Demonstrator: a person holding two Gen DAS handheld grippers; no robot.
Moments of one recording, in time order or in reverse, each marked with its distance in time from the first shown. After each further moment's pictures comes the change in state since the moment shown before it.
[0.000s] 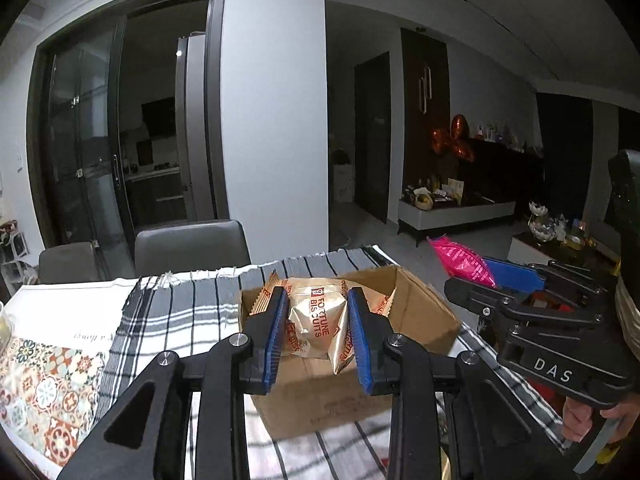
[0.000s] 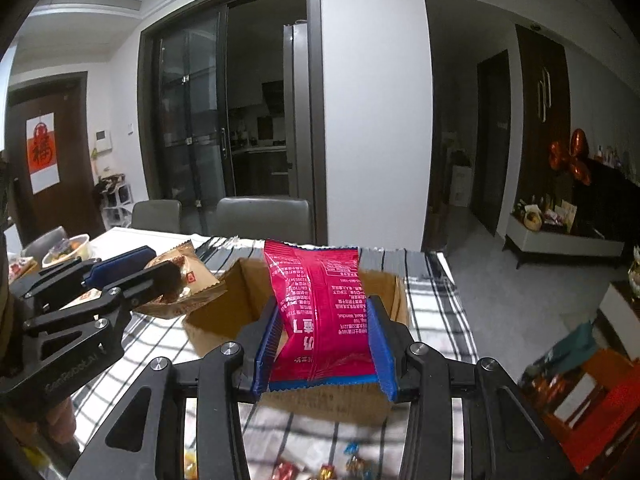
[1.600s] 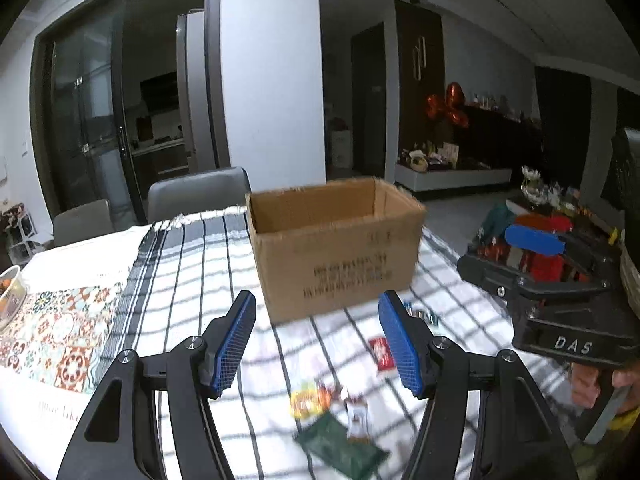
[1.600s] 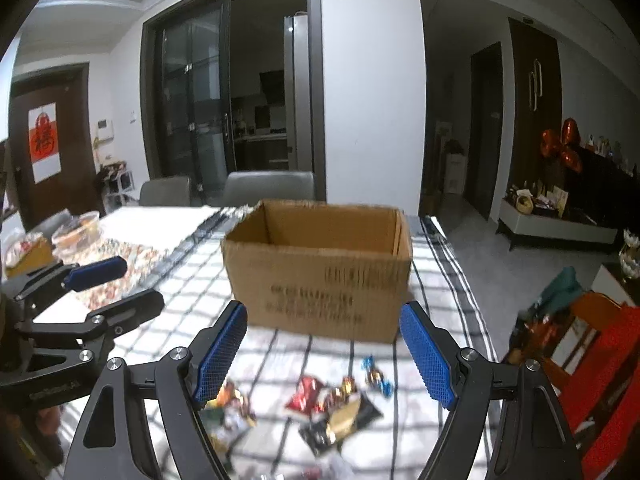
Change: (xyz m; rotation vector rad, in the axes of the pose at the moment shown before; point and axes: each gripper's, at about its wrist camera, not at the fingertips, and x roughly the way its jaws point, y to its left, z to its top) left arm -0.101 -0.021 -0.098 0.029 0.129 0.012; right arm -0.093 0.034 -0.097 -0.005 0.045 -0.029
